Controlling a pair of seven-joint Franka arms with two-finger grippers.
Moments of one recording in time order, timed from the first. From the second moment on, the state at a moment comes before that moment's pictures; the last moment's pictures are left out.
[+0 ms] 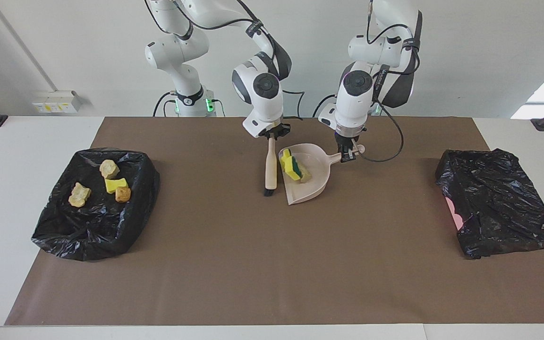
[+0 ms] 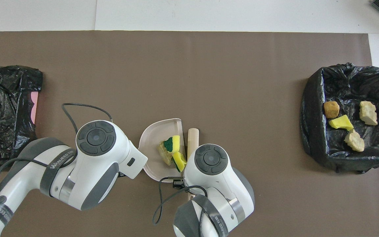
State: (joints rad) left arm -0.36 -0.03 -0.15 -2.20 0.05 2.04 0.93; right arm 0.57 0.14 0.17 -2.11 0.32 2.09 0.64
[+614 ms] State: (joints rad) left arm -0.36 -0.04 -0.15 -2.20 0.05 2.04 0.91; right arm 0.57 0.13 0.16 -2.07 0.34 1.99 0.64
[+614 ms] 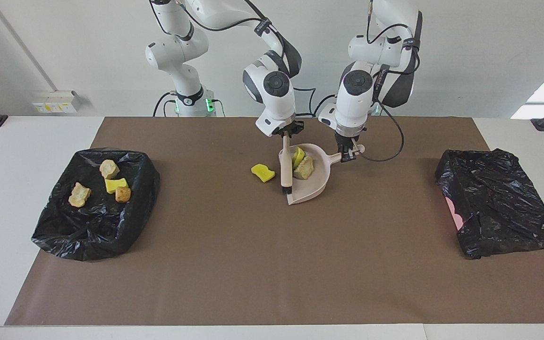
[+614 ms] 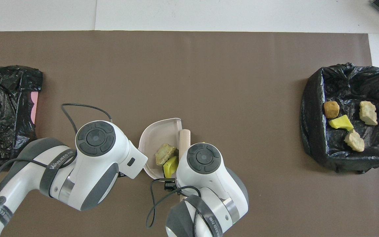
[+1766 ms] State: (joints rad) left arm -0.36 -0.04 -0.16 -2.20 0.05 2.04 0.90; right arm 0.48 -0.07 0.16 -2.39 0.21 2.10 0.62
